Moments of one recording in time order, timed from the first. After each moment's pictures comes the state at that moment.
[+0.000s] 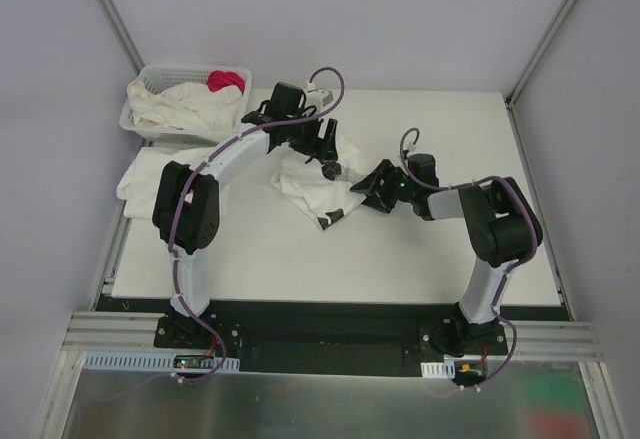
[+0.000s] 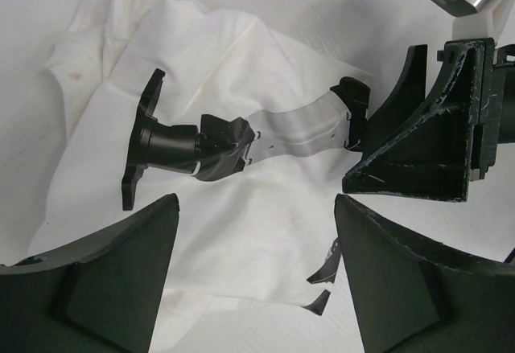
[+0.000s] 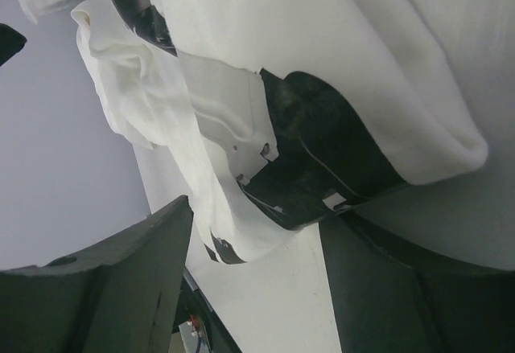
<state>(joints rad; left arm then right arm) -0.45 1.98 1.65 -0.44 0.46 -0.10 0.30 1.86 0.80 0.43 -0.58 0.98</state>
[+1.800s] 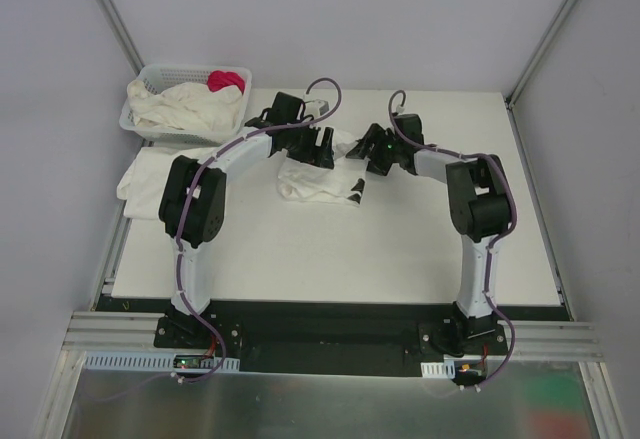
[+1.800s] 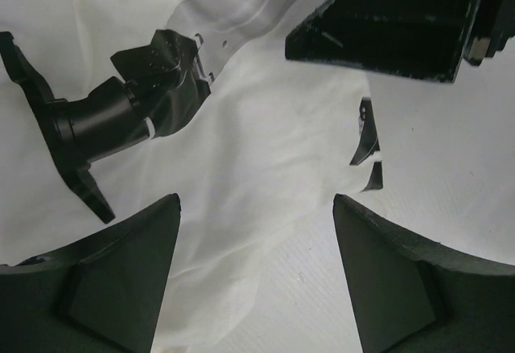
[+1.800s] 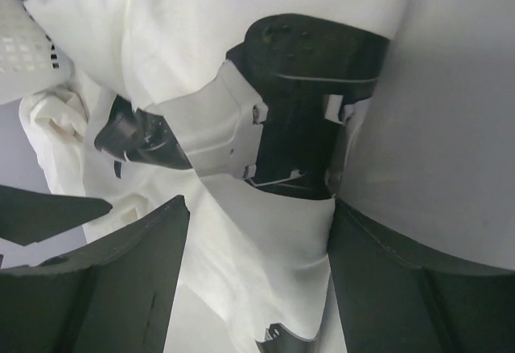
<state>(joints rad) -0.43 2.05 1.61 -0.42 0.46 -0.14 0.28 2.13 1.38 0.01 -0.43 0.78</state>
